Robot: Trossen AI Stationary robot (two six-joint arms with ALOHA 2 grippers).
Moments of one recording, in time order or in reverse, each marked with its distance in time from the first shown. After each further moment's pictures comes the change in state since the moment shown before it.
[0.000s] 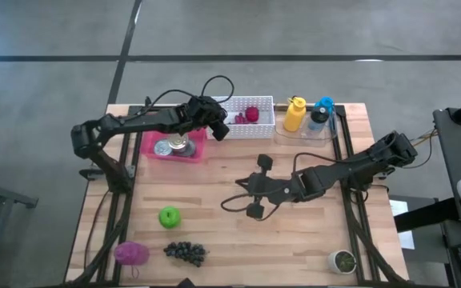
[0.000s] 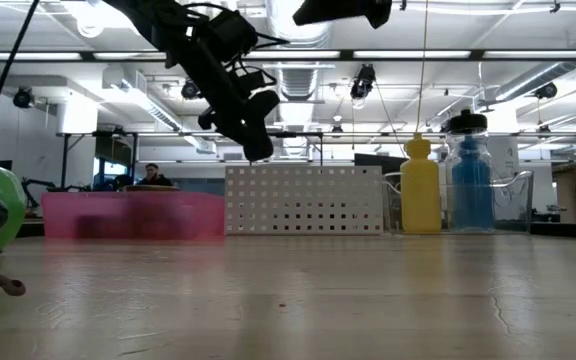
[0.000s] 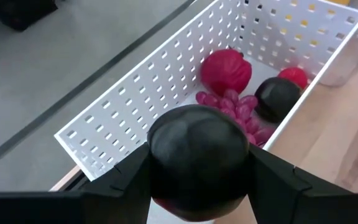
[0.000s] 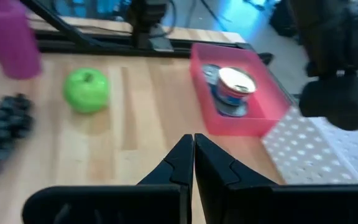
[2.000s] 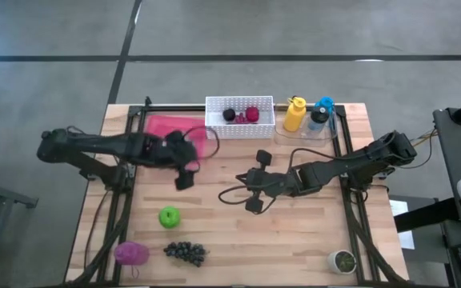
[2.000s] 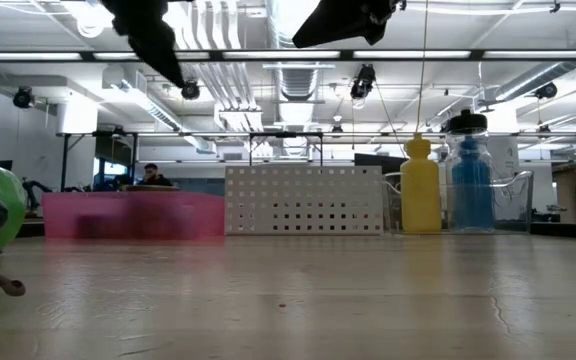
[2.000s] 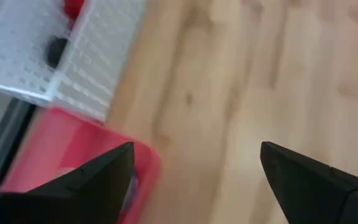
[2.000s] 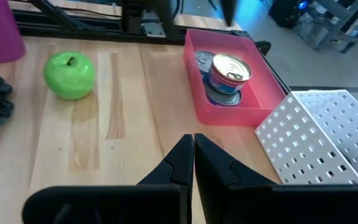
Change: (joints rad) left arm -0.510 -0.365 0.006 -0.662 0.000 -0.101; right arm -0.054 0.000 -0.032 0.001 -0.045 -0.027
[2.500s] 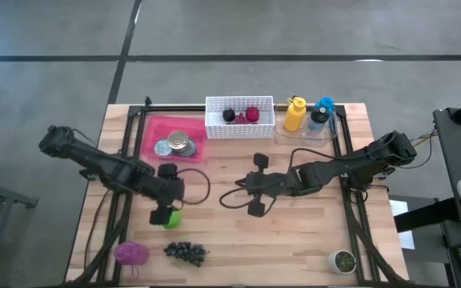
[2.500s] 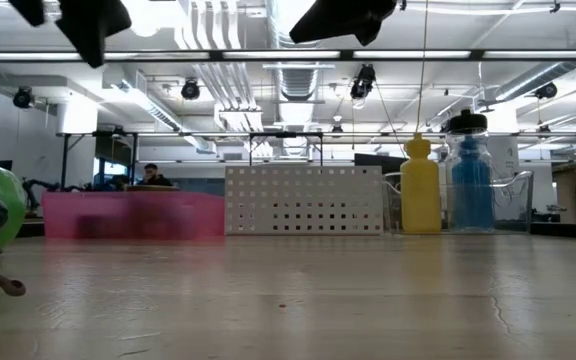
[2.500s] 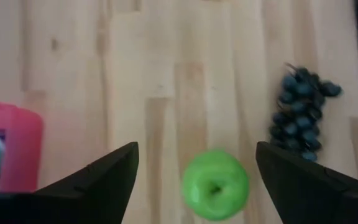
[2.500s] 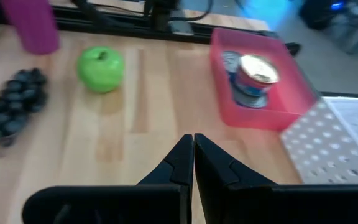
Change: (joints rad) left arm -0.335 -0.001 -0.003 -0.161 0.211 -0.144; right arm 0.000 0.000 0.000 0.001 -0.105 -0.027
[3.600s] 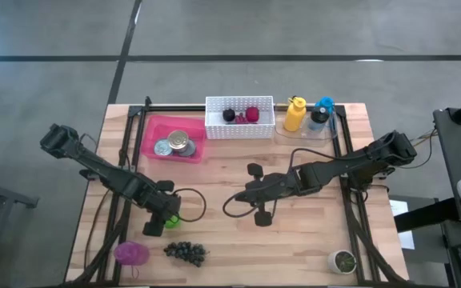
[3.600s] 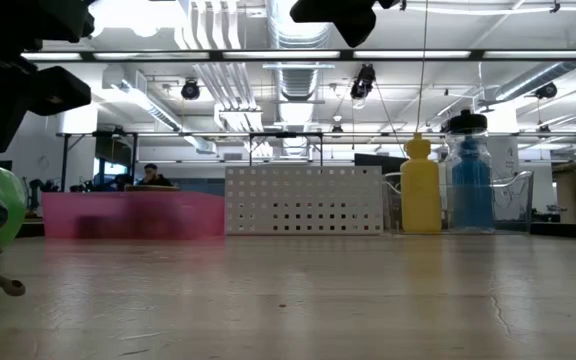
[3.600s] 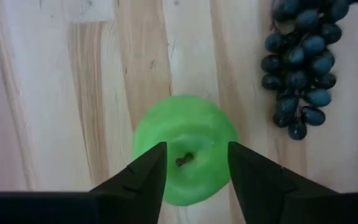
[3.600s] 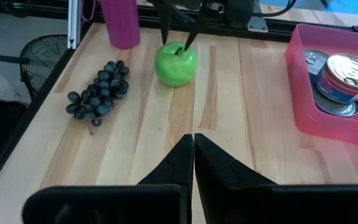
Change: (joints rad) left arm -0.092 0.001 -0.317 0.207 0.156 -0.054; right arm 0.002 0.000 0.000 0.006 -0.290 0.002
